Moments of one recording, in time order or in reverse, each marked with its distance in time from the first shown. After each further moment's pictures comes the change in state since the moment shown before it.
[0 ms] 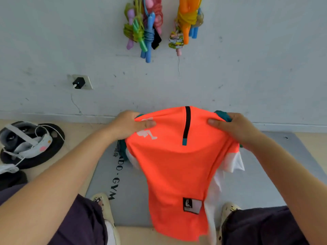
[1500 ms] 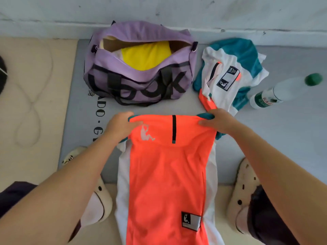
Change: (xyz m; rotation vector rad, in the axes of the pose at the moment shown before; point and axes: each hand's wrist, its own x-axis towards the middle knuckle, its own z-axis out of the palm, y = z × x) left_hand 0.067 -0.303 0.204 0.251 -0.099 -0.527; right_hand 0.128 0.302 0.167 -0.543 -0.412 0.431
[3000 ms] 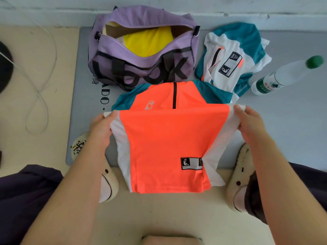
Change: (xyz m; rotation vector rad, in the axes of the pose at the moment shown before) left_hand -0.043 -0.062 -0.001 -1.024 0.231 -0.427; right_hand -0.057 0.066 0.019 1.102 0.361 0.180
